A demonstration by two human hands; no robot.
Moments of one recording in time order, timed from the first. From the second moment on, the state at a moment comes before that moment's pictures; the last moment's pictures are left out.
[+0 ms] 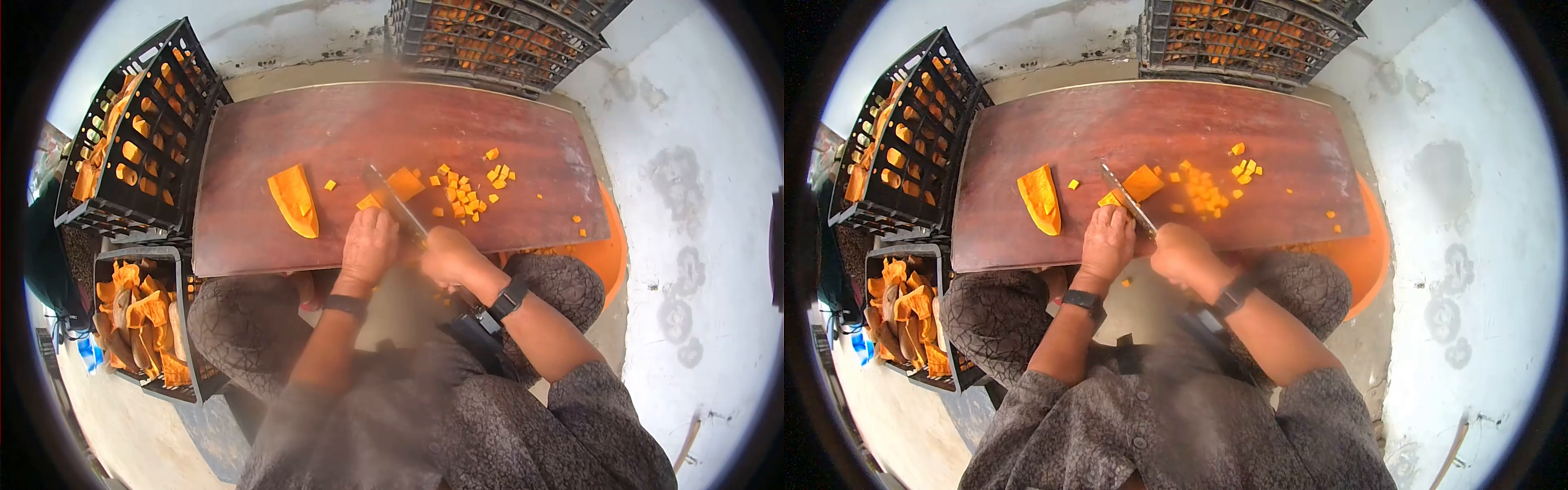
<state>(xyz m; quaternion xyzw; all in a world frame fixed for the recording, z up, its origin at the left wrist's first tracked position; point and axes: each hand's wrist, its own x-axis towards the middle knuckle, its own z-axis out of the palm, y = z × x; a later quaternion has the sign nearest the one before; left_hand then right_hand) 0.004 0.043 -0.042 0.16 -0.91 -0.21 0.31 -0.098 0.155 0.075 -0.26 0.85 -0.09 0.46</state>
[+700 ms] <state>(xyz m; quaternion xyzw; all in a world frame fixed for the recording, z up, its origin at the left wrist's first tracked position) 0.002 0.027 -0.045 0.17 -0.91 -0.20 0.32 -0.102 0.133 0.059 -0.43 0.87 -0.05 0.21</state>
